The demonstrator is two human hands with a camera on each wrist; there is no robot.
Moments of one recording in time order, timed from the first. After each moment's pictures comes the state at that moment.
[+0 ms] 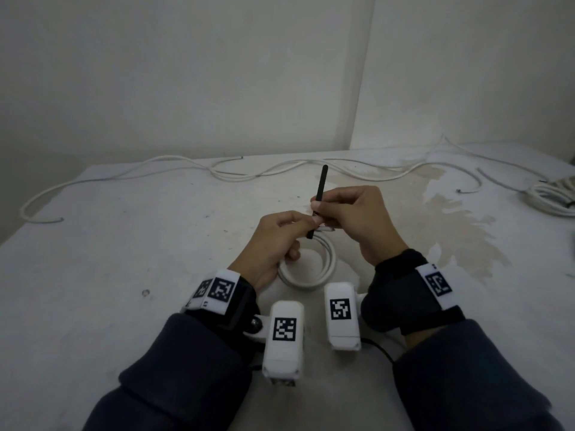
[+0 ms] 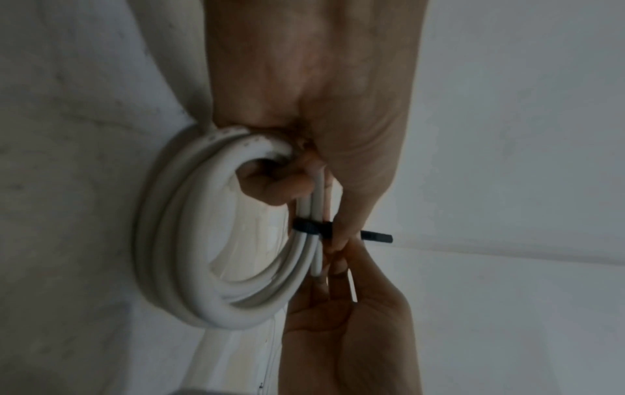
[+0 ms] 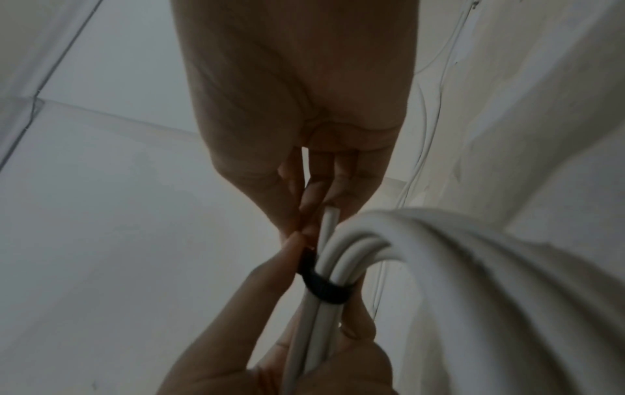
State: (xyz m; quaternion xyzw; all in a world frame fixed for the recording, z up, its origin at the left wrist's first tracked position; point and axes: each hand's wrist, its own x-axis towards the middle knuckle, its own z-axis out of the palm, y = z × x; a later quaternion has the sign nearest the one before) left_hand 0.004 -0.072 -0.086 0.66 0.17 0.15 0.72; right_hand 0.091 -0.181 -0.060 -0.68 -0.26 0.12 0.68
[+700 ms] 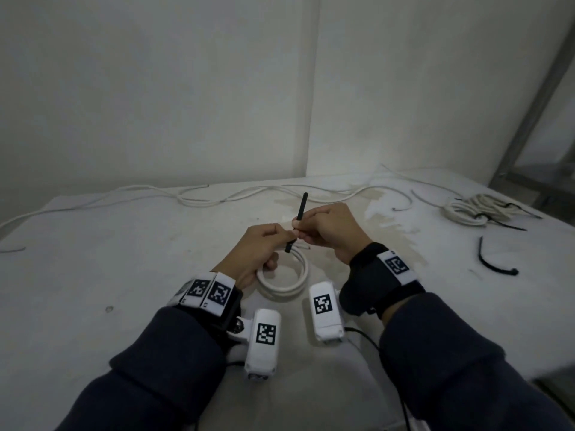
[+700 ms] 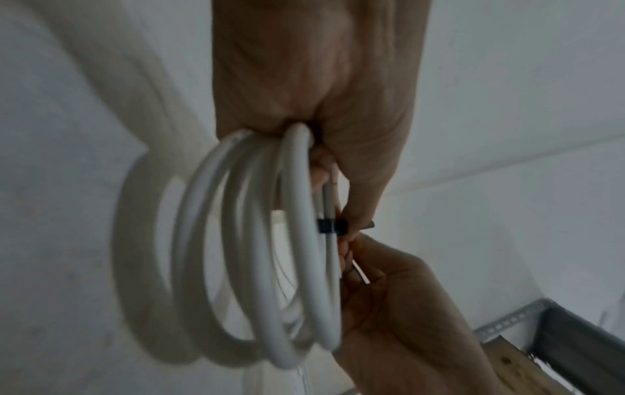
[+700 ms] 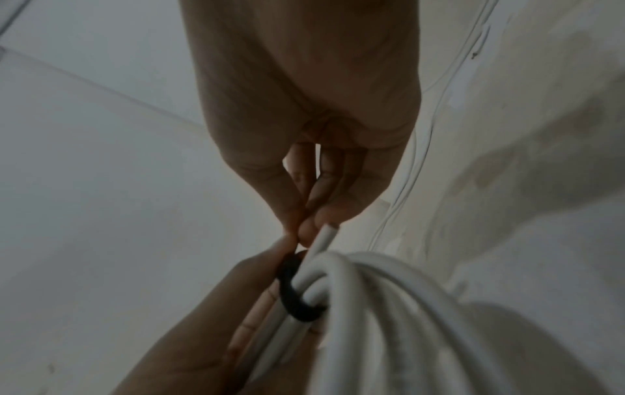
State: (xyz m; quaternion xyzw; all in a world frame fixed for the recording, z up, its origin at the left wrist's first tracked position) left_hand 0.019 -0.107 -0.065 0.71 0.15 0.12 0.68; right_hand 0.096 -0.229 -0.033 -0.71 -0.17 0.19 0.65
